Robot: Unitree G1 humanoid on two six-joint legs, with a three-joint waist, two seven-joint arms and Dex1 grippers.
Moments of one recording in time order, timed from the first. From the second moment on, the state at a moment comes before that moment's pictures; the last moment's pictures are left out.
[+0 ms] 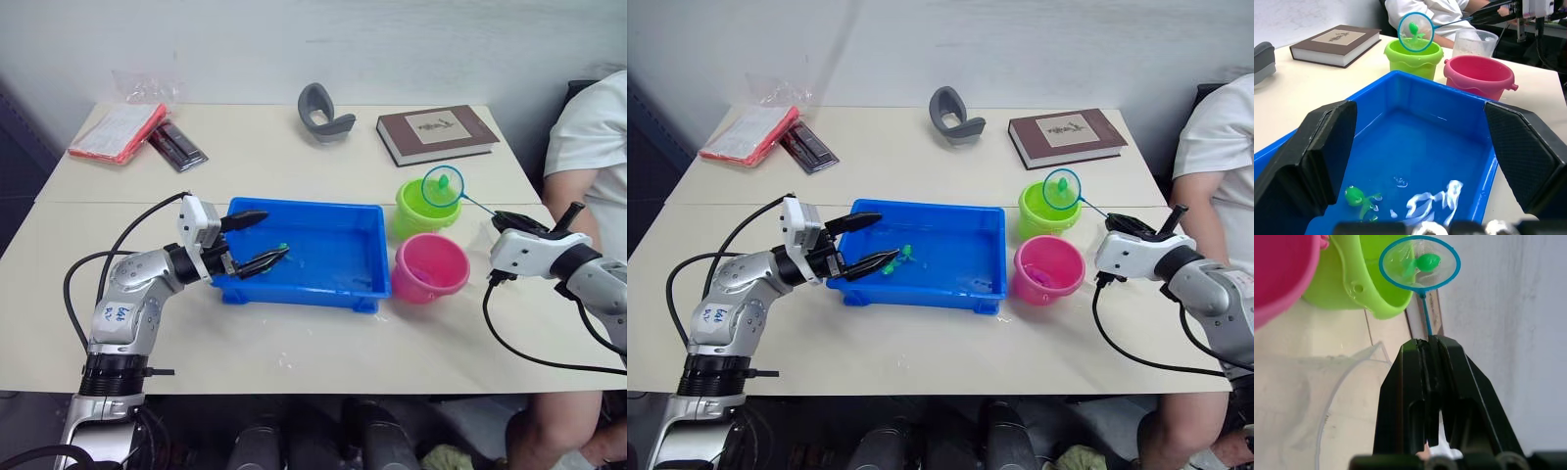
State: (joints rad) left arm -0.42 0.51 0.10 -0.01 -0.46 0.26 -0.92; right arm -0.24 -1.02 -0.04 0.18 -0.37 -0.38 0.31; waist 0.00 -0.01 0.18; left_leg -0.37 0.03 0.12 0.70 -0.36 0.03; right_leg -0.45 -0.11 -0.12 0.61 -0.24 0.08
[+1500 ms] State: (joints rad) left arm -0.04 0.89 0.38 -0.15 -0.48 0.33 -1.04; right arm -0.72 -0.61 0.46 0.05 -0.07 0.31 0.86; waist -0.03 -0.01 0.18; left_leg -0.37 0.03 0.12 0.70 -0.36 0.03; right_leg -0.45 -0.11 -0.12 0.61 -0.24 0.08
